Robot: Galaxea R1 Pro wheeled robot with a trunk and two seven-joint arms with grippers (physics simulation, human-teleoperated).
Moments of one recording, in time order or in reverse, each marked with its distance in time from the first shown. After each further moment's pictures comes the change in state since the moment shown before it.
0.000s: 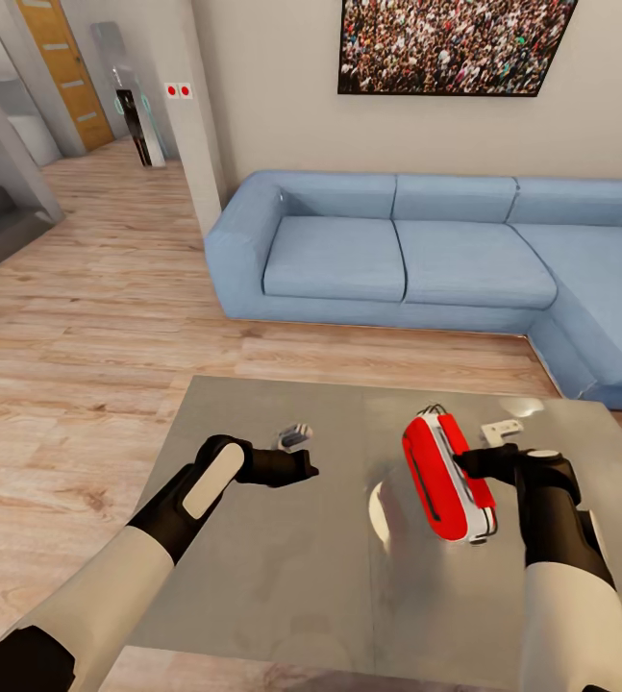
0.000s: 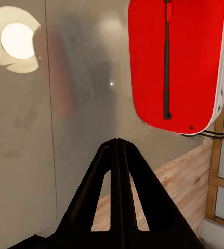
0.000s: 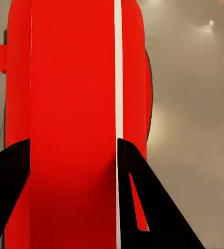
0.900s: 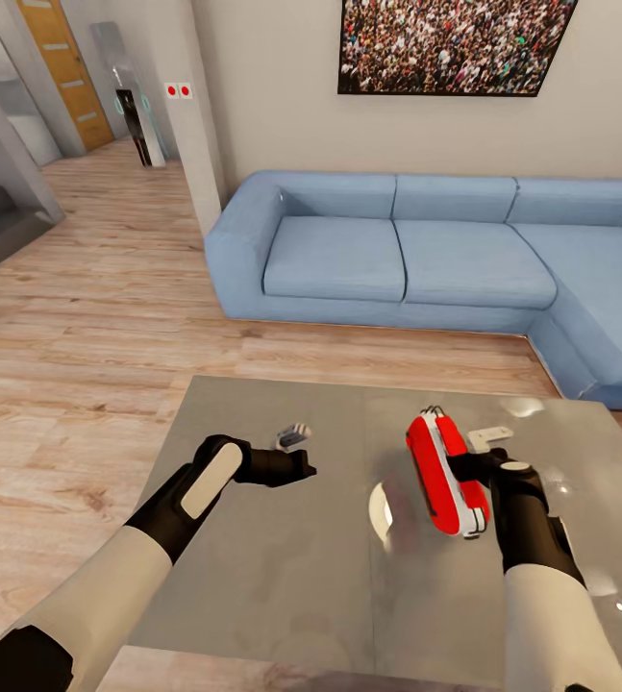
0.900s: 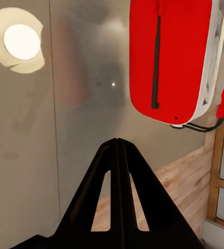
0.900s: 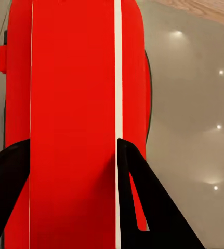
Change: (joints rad) left arm 0.000 0.008 0.001 0.000 0.000 -0.001 0.000; right arm 0.001 0.047 -0.003 0.130 -0.047 -0.139 -0.278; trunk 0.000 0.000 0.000
